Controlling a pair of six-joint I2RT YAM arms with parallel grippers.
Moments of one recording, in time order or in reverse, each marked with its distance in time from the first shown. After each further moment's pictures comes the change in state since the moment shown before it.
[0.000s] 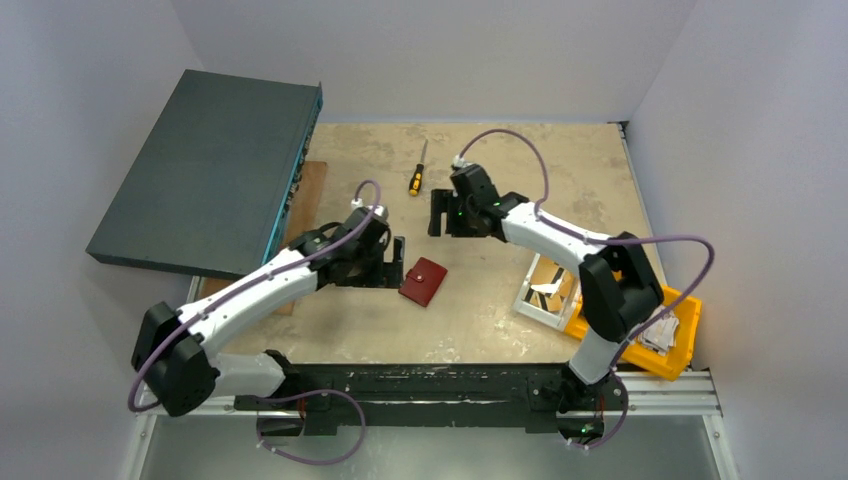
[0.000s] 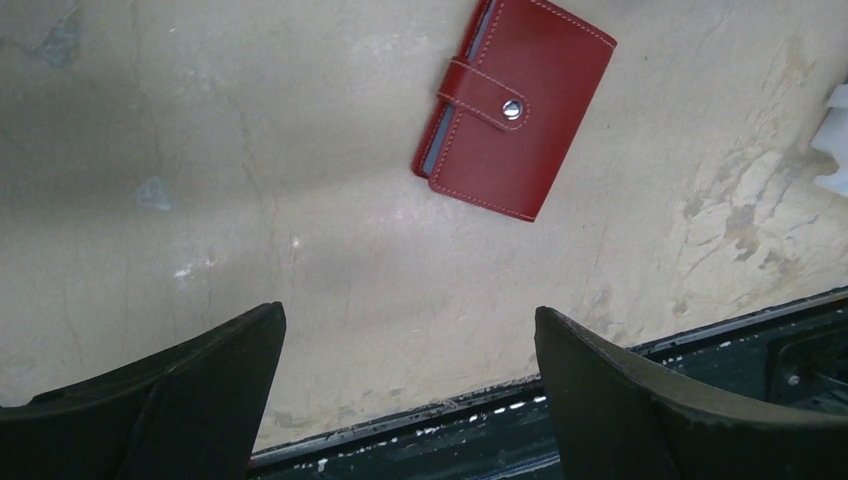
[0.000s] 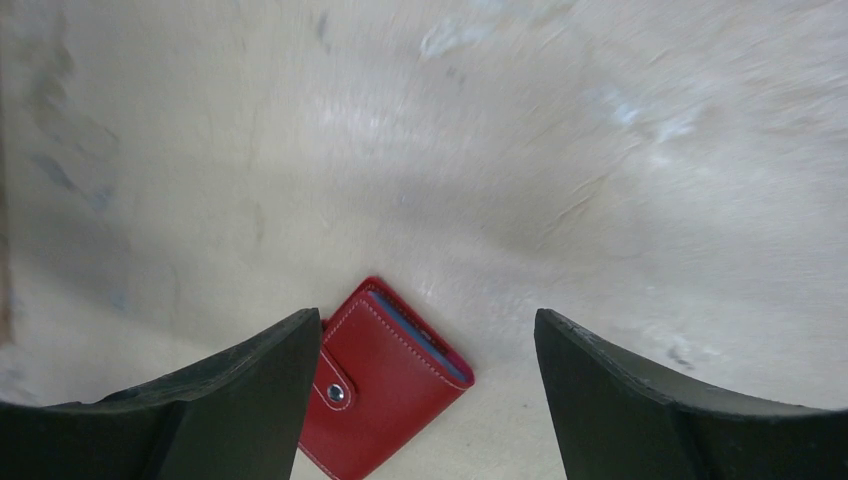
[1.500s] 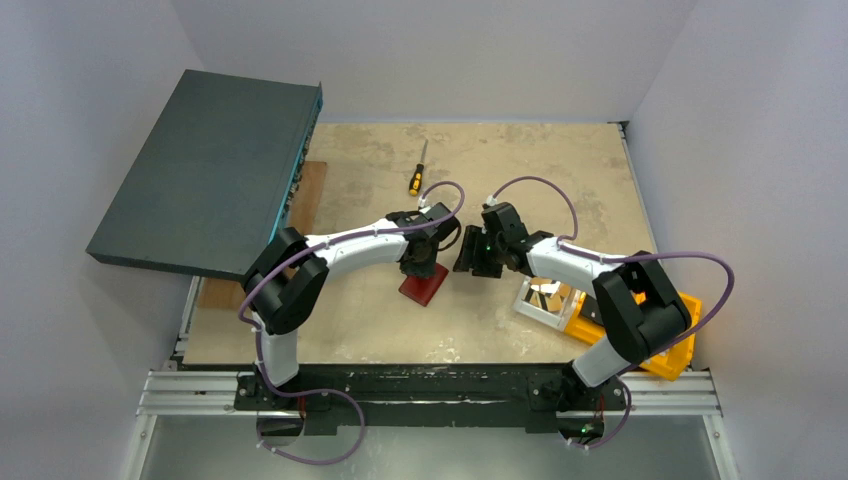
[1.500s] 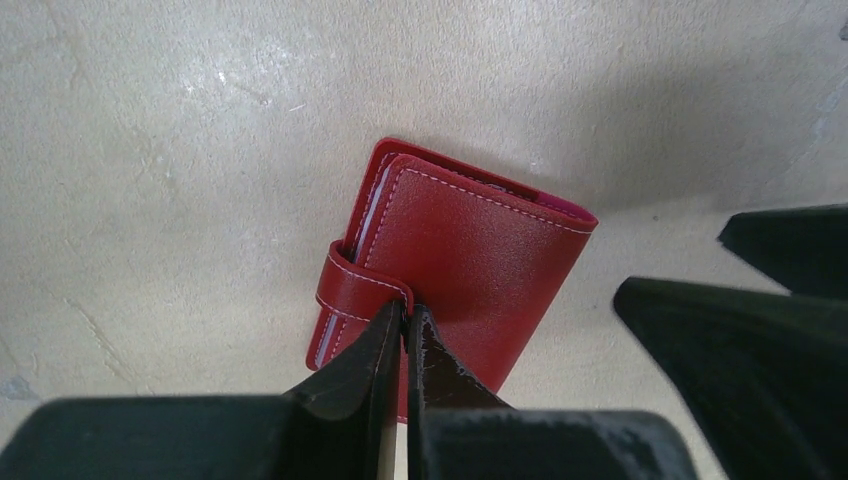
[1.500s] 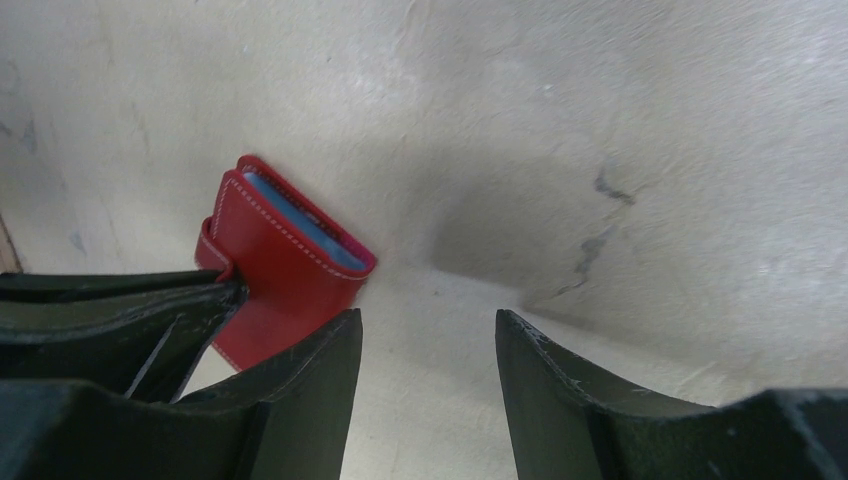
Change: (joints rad) left arm -0.142 0.654 0.361 0.073 -0.142 0.016; right arm -0.089 -0.183 -0.423 0.195 -0.179 0.167
